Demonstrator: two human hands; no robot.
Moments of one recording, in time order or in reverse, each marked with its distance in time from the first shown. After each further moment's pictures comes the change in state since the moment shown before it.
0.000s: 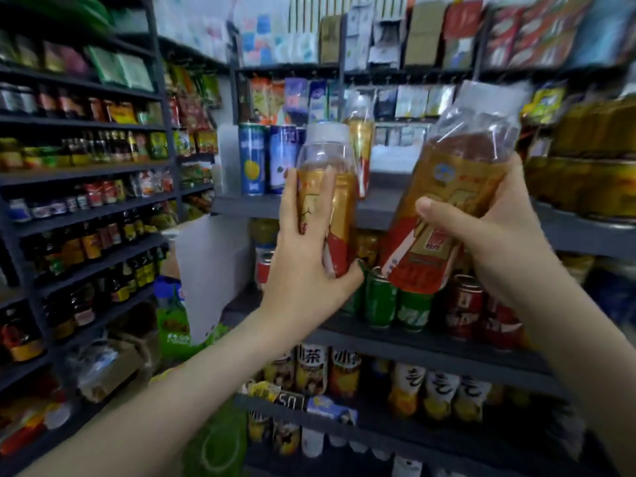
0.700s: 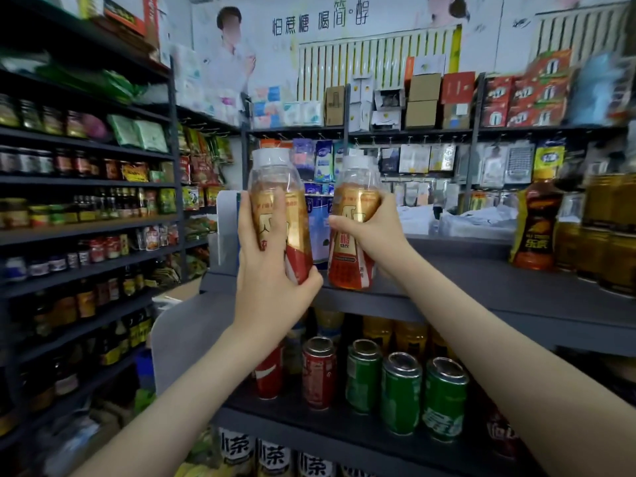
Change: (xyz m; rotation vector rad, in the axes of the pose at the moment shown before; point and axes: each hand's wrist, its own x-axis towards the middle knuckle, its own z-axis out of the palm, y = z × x) left_hand 0.099 -0.082 -0.001 0.213 0.241 -0.034; right_hand 0.193 0.101 0.093 -0.105 -0.028 0.063
